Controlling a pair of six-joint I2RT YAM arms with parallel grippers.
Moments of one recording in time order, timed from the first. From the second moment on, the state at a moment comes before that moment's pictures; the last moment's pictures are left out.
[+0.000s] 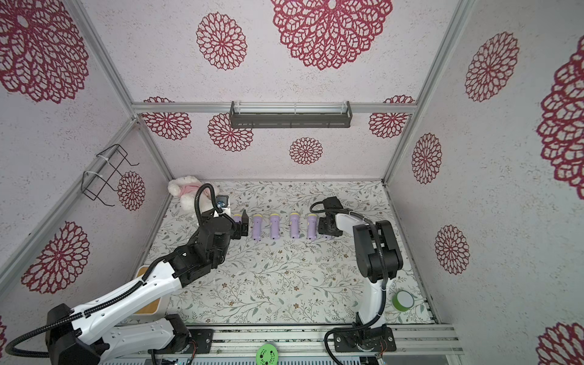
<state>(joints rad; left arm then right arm) -0.81 1.15 0.95 -0.16 -0.80 -0.17 0.25 1.93 1.24 -0.44 0.05 0.36</state>
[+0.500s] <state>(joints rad) -0.81 1.15 0.95 -0.16 -0.80 -0.16 0.25 1.92 1.24 -0.45 0.05 0.36</state>
